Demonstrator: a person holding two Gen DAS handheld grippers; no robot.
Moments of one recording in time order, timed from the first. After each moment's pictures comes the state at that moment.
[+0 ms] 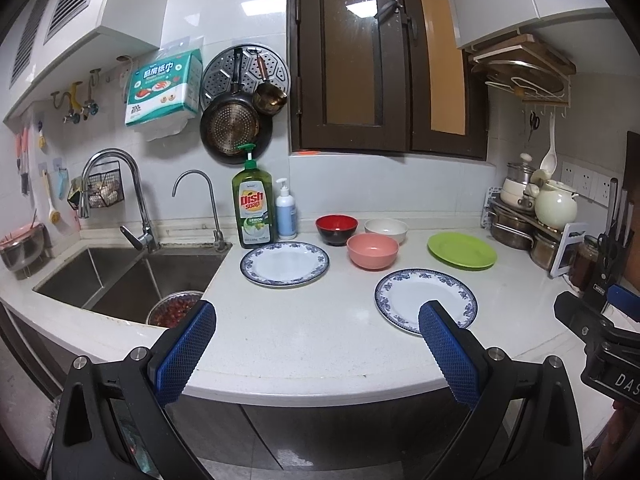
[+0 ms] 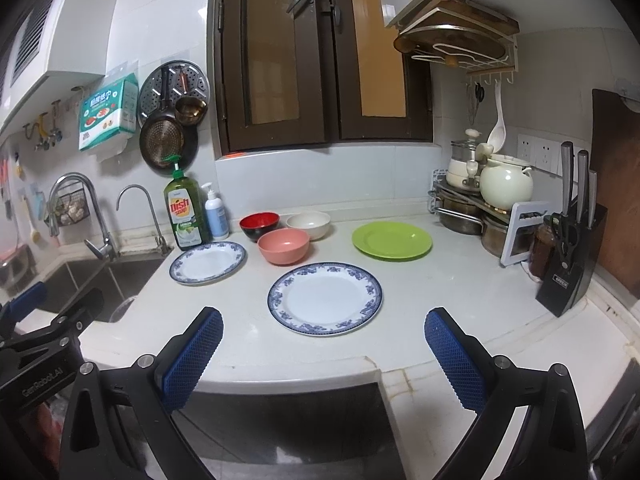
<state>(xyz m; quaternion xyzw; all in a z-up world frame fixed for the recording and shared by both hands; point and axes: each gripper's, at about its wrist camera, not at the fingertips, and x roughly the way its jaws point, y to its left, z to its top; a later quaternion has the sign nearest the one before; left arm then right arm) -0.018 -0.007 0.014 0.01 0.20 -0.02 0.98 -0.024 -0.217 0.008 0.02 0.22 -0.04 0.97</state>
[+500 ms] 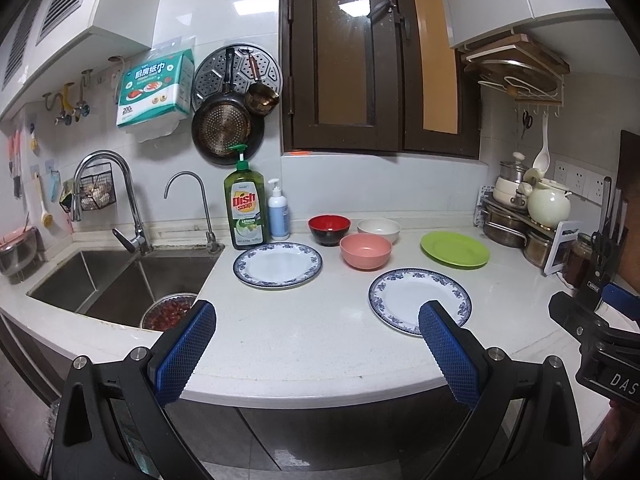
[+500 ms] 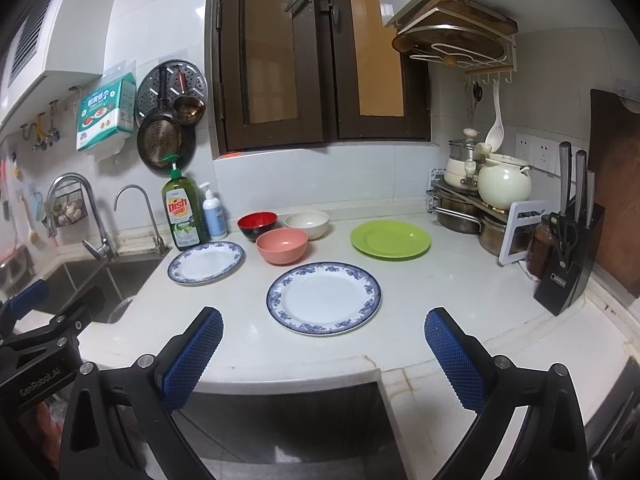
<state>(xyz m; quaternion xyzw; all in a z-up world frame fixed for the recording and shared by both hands) -0.016 -0.006 0.017 0.01 0.20 -0.04 0.98 -0.024 -0.215 0.011 0.02 0.22 -0.05 0.97</state>
